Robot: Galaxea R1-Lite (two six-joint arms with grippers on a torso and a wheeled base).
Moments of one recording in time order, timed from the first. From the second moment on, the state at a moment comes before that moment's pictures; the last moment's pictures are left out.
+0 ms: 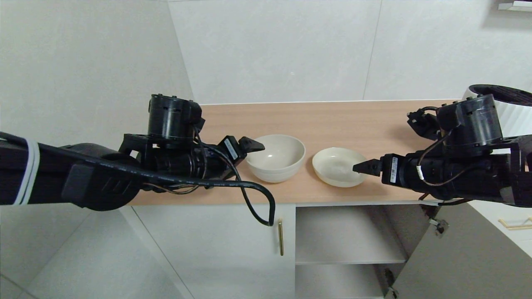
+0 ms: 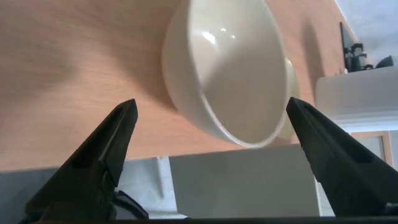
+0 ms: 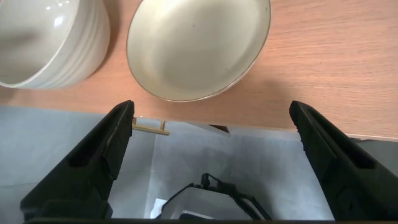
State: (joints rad) left arm -0.45 1.82 -1.14 -0.23 -0.10 -0.86; right arm 0.49 1.62 -1.02 -0.10 -0.09 0.45
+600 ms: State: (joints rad) left arm -0.45 1.87 -1.14 -0.23 -0.10 -0.86; right arm 0.49 1.63 -1.02 -0.09 -0.09 0.45
